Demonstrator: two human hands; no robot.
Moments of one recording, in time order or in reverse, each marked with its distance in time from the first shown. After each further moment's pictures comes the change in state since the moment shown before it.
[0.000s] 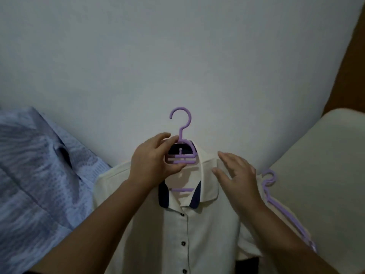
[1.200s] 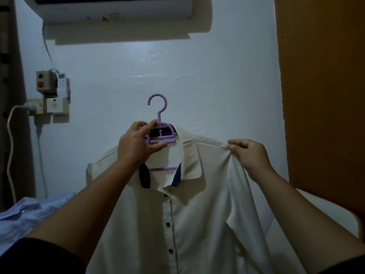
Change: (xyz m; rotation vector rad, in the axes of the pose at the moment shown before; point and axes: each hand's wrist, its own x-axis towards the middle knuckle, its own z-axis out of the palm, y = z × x) left_hand 0.160 0.052 -0.254 0.040 0.298 -0.160; right_hand 0.114 -0.180 -0.221 0.586 0.195 0.075
